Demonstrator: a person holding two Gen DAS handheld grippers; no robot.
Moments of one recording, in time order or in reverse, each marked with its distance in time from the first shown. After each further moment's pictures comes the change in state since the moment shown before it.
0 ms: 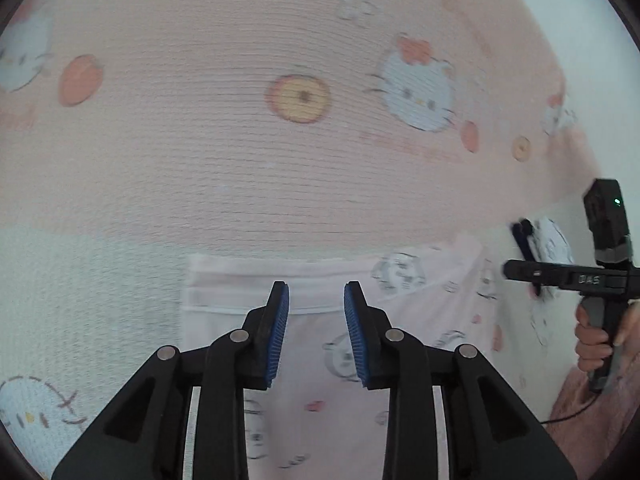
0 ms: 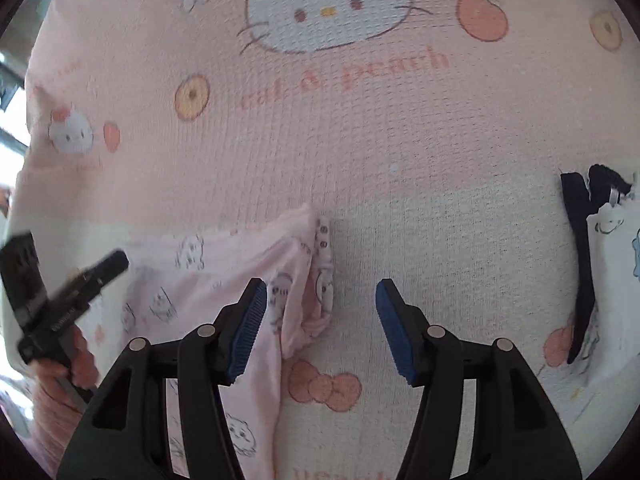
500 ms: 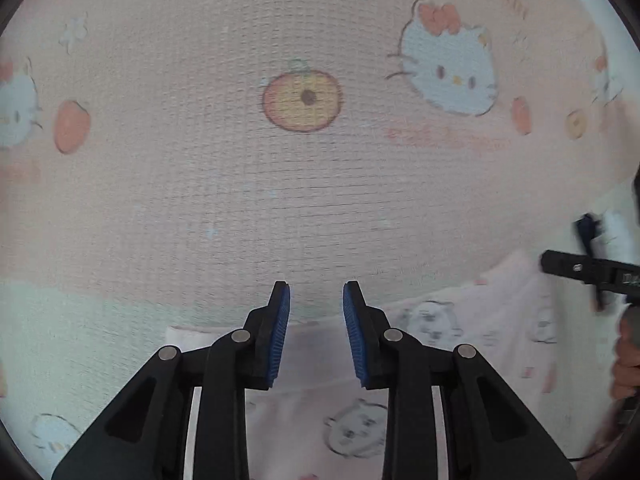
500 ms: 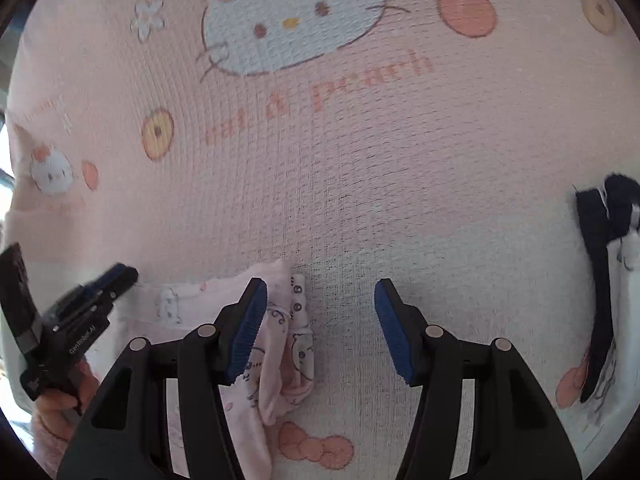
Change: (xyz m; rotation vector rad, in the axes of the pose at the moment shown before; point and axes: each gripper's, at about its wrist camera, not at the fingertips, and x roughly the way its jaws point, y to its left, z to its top) left arm 0.025 -0.013 0.030 -0.063 0.051 0.118; right arm 0.016 -0.042 0.024 0.168 -0.080 0.061
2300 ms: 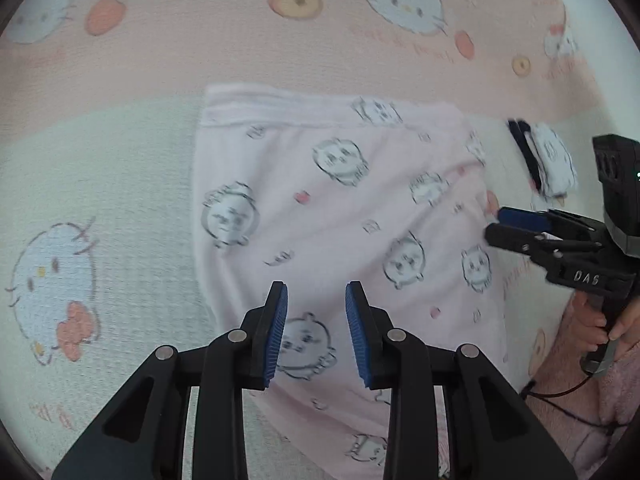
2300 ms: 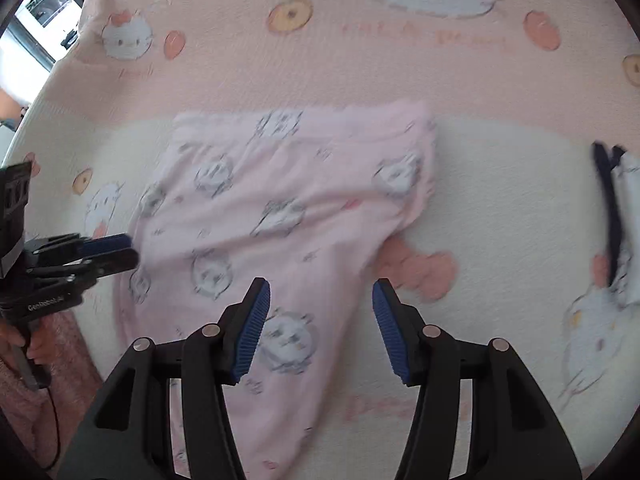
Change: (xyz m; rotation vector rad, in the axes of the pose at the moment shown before) left arm -0.064 0.018 -0.114 0.041 0.275 -0.013; right arm -0.015 0.066 -0.138 -0.334 0.142 -0.035
